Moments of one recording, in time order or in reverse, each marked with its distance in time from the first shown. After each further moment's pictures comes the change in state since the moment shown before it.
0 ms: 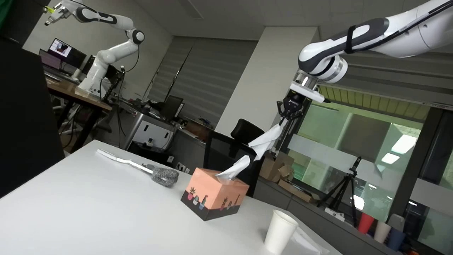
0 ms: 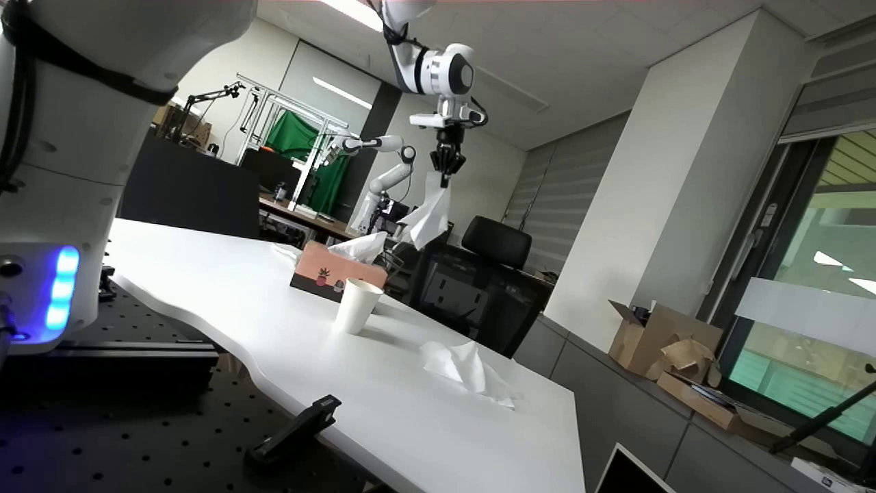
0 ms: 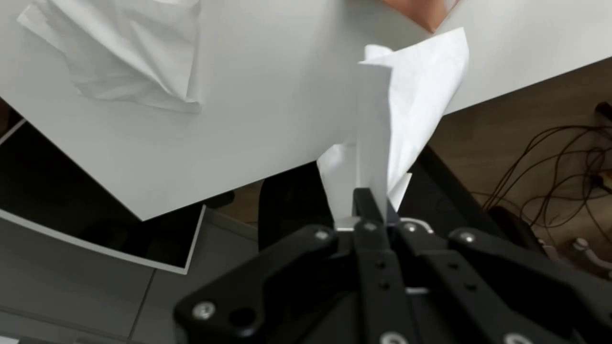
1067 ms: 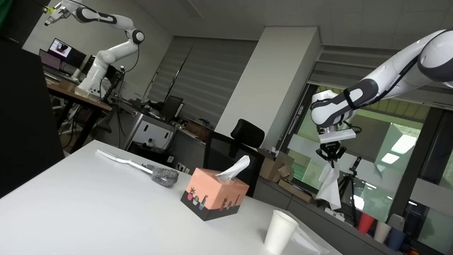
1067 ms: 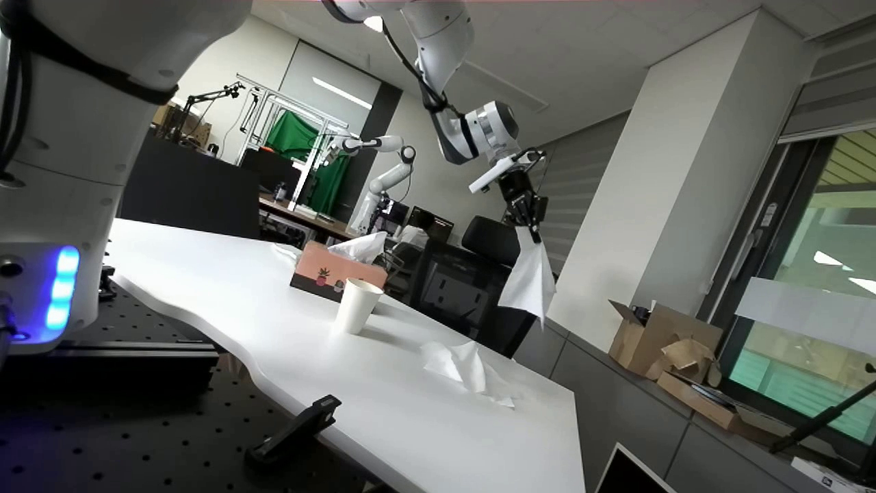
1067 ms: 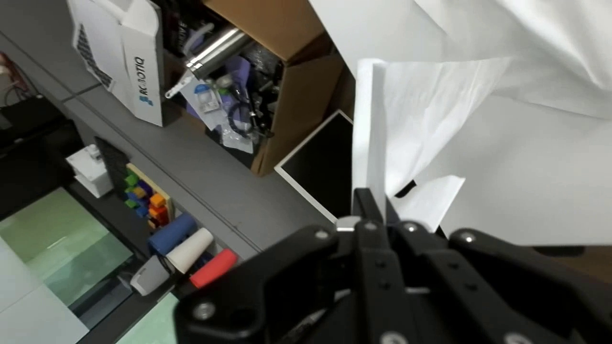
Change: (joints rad) arm -0.082 0.210 -0.247 0.073 -0.464 -0.122 0.060
